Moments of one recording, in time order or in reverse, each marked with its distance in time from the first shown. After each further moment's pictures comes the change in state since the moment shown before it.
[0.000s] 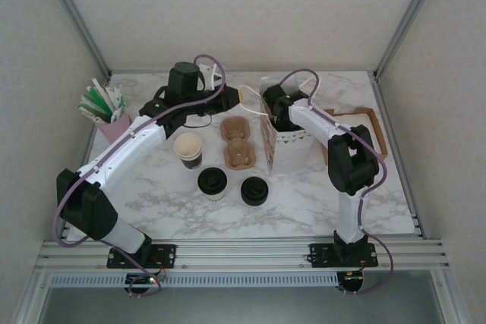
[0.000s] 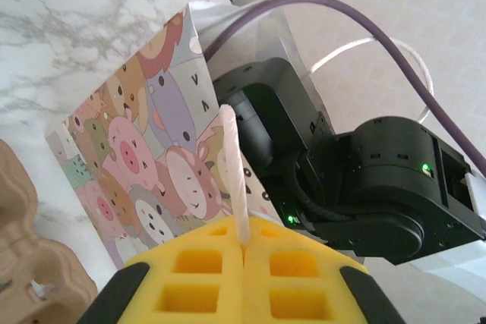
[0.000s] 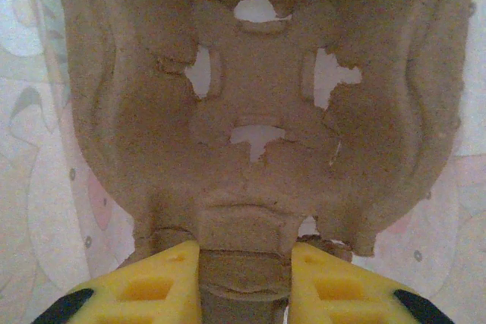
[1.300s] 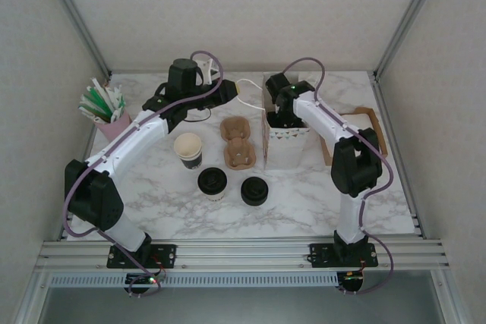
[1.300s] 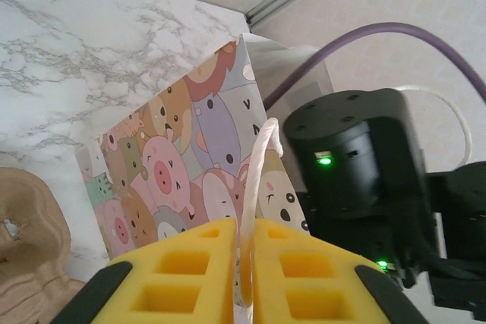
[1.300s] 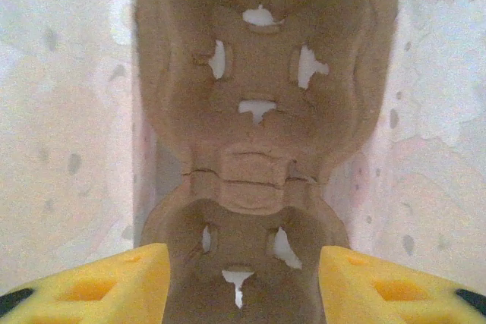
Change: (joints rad) left arm 0.046 0.070 0.008 0.076 -0.011 -0.009; right arm -0.010 -0.048 0.110 -0.081 -0.026 0.002
